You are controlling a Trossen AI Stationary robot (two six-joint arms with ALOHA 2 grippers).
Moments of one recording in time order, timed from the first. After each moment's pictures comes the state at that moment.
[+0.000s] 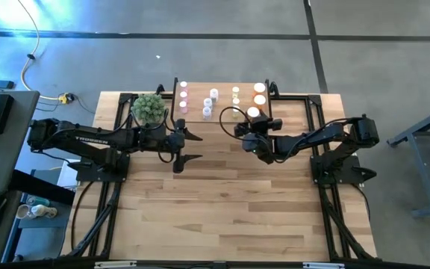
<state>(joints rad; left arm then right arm) 0.18 1.15 0.63 0.18 -0.01 0.12 -0.02 1.59 0.82 0.24 1.34 0.49</state>
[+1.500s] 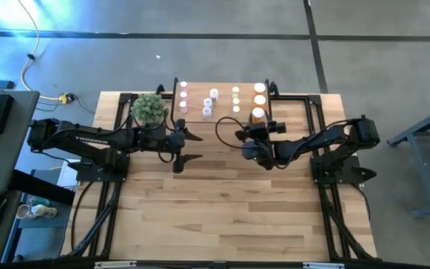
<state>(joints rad) 0.18 1.15 0.63 0.18 0.00 0.11 0.06 1.59 0.83 0.23 1.55 0.27</state>
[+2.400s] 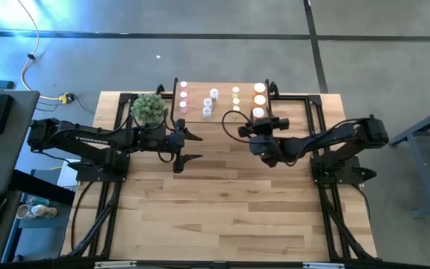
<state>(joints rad) 0.18 1.15 0.63 0.18 0.00 0.11 0.06 1.50 0.83 0.27 1.49 0.23</state>
